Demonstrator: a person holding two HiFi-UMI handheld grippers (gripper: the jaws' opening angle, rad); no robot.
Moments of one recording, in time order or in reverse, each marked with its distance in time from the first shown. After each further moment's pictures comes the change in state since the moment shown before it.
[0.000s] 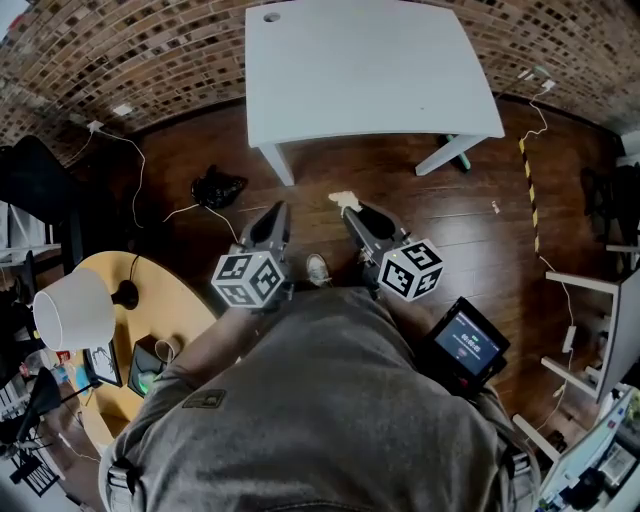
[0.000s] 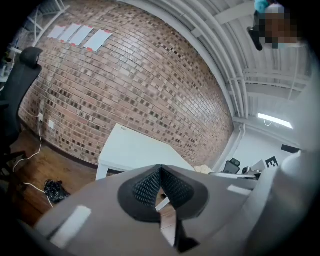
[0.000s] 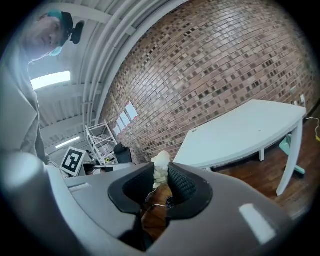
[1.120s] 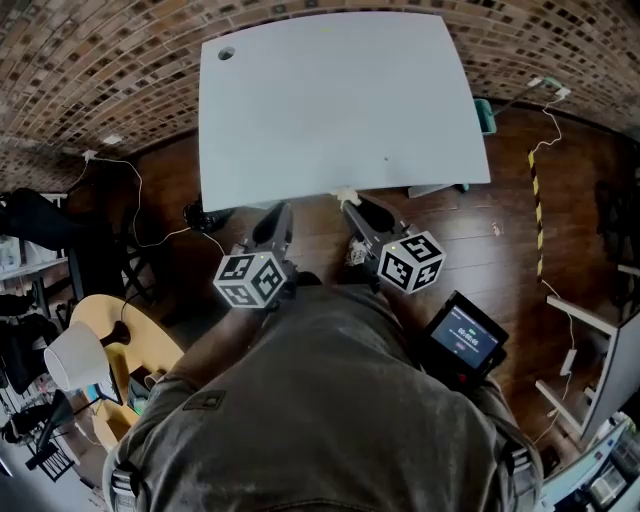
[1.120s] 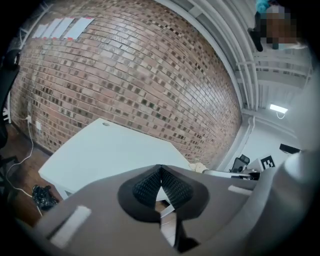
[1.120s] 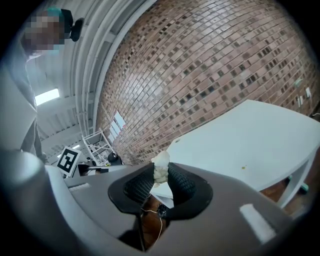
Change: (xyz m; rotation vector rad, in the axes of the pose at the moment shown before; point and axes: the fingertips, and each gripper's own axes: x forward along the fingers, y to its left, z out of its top) left arm 0.221 -0.073 0.030 0.026 0.065 0.061; right arm 0.033 -0.208 0.122 0.069 0.012 0.040
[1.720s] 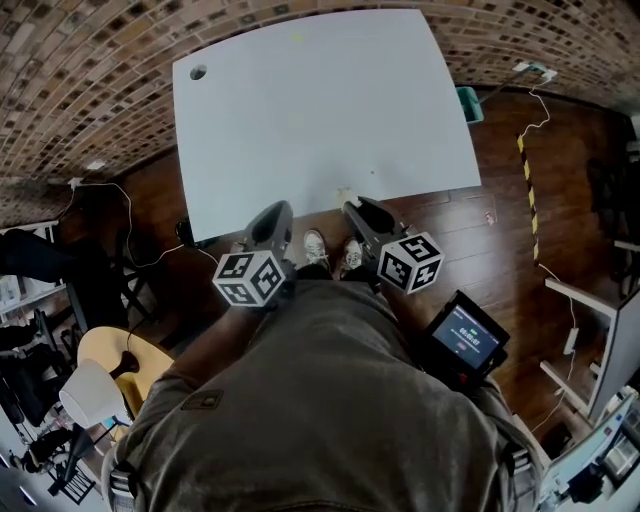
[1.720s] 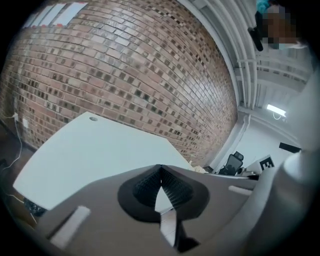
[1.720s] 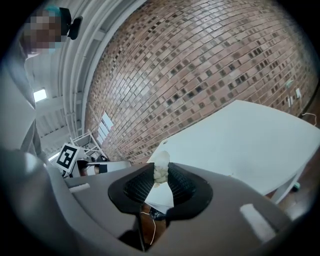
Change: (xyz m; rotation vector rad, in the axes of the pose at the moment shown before) left arm 0.063 -0.004 0.012 0.008 0.081 -0.076; right arm 0.011 -0.048 0.017 0.047 0.006 -0.109
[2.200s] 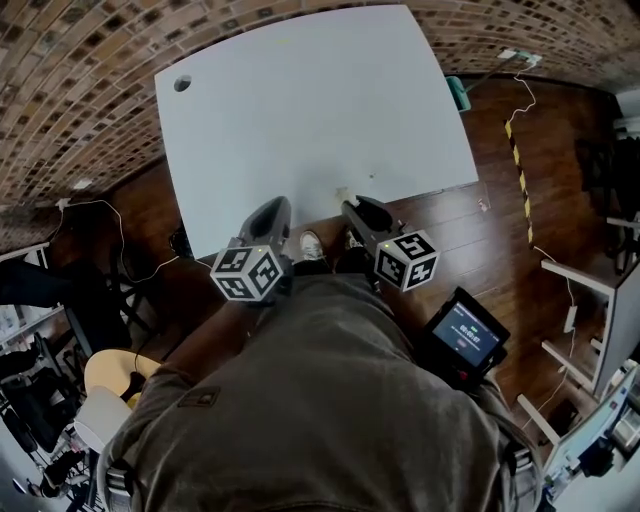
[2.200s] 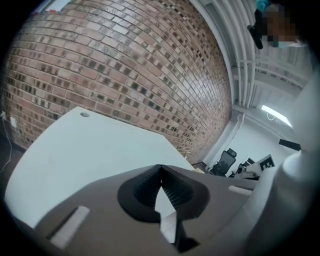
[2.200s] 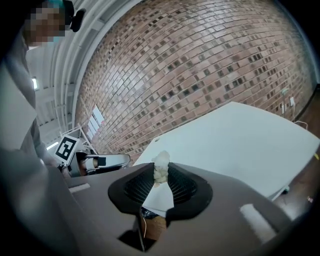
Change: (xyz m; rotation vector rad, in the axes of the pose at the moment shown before) left arm 0.034 0.019 0.013 0.011 0.061 -0.084; right arm 0.024 -0.014 0.001 -0.013 0.022 -0.104
